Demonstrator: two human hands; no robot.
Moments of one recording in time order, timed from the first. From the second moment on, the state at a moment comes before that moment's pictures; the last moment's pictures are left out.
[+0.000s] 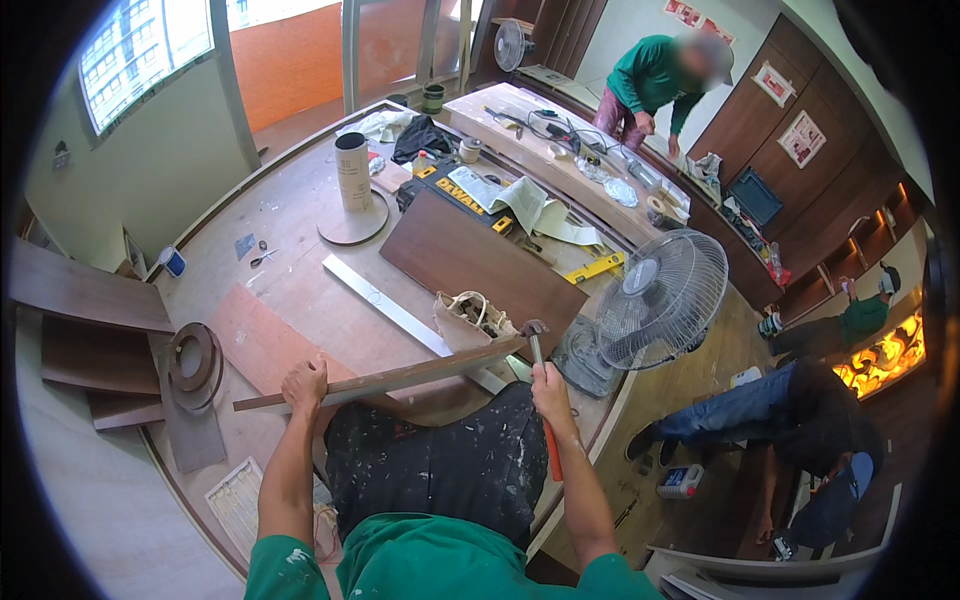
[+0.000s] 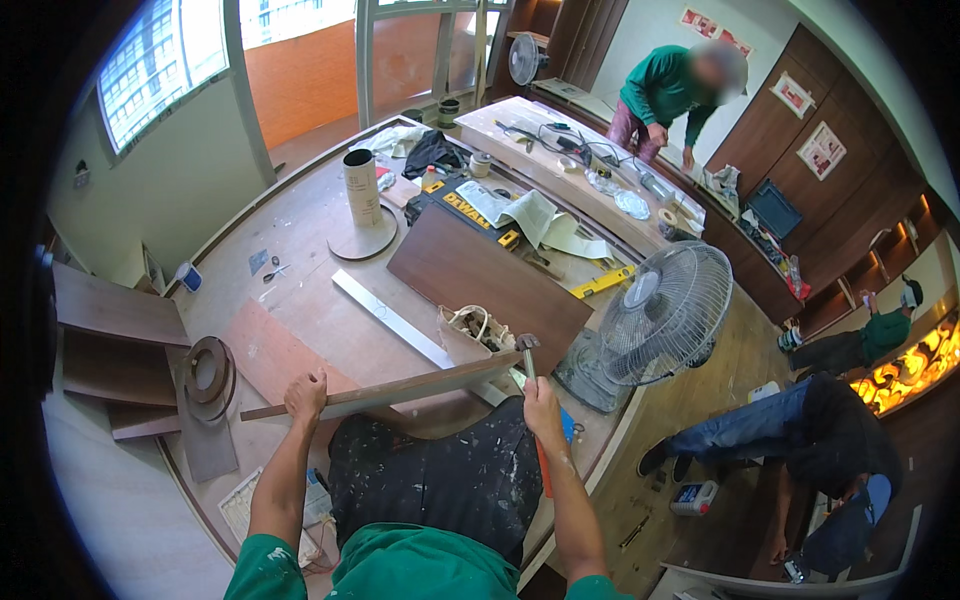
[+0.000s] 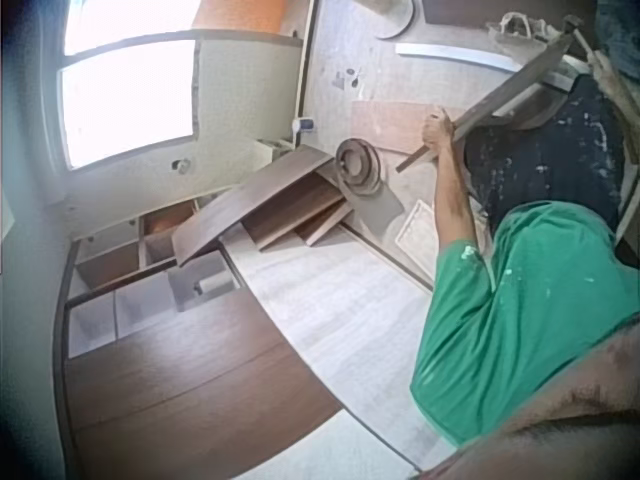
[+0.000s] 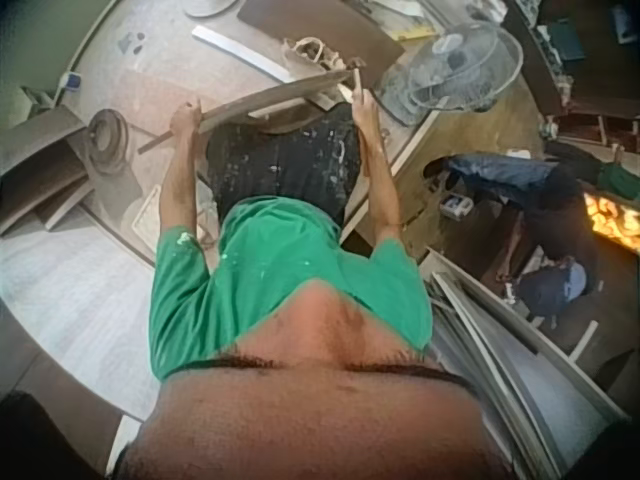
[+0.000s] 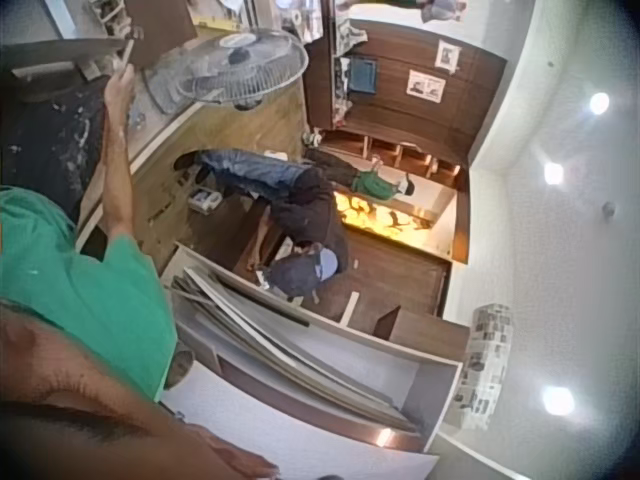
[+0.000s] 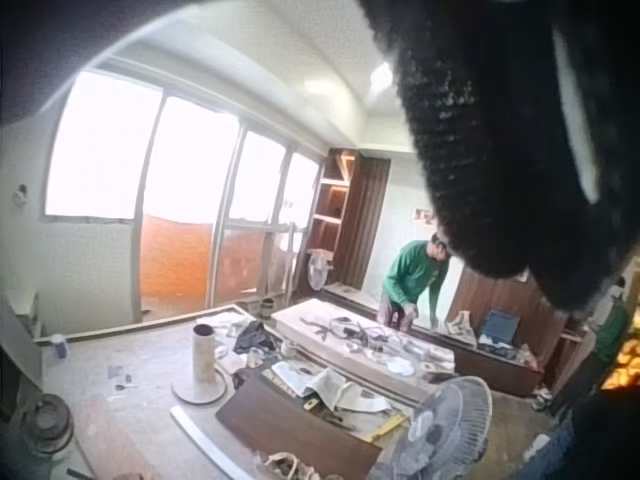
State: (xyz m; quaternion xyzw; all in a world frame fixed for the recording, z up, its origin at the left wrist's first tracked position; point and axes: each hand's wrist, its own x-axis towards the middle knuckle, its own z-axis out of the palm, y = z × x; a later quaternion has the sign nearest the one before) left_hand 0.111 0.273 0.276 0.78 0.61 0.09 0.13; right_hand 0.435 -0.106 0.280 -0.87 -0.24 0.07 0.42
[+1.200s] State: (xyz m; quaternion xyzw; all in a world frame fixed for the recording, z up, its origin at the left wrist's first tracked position) left_hand 0.112 0.278 0.278 0.77 0.61 0.10 0.13; right_hand 0.344 -0.052 0.329 -0.85 -0.29 0.21 0.40
